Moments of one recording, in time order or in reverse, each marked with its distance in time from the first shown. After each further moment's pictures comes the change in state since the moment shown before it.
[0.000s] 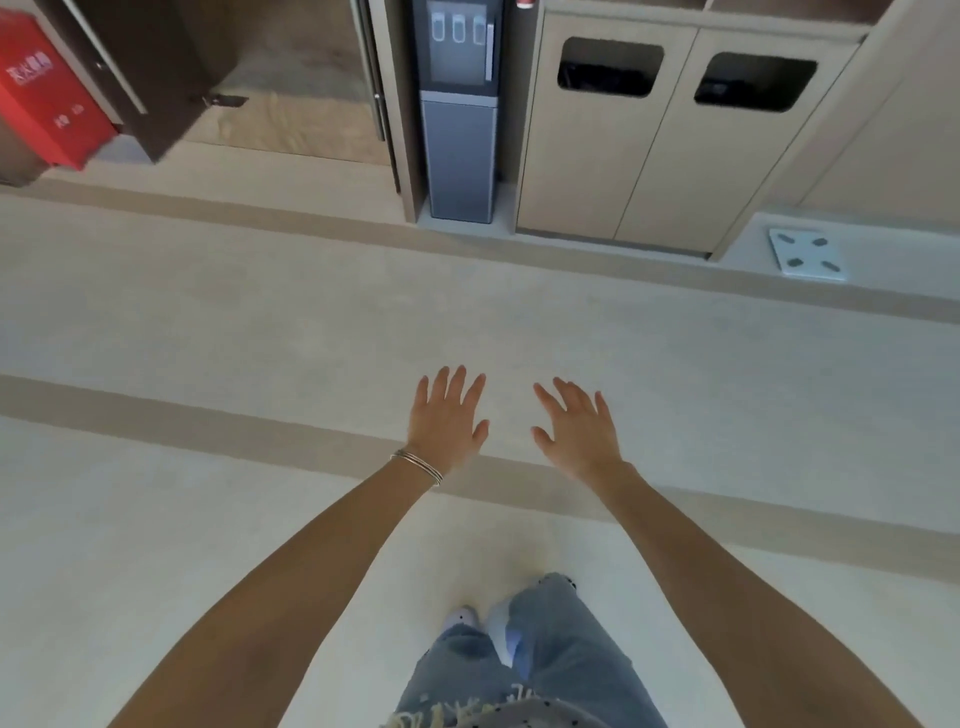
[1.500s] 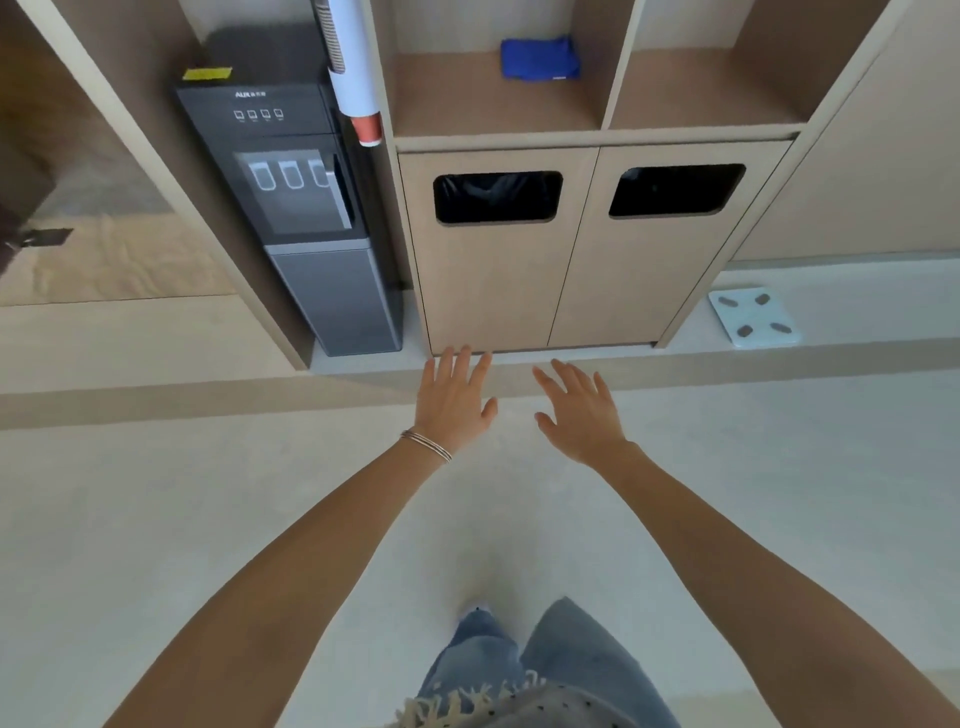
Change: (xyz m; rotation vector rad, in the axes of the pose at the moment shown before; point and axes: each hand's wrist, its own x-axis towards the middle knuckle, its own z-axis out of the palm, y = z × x) left_hand 0.688 0.018 -0.137 -0.012 0.120 0.235; right_hand 0.561 0.276 -0.193 0.025 0.107 0.155
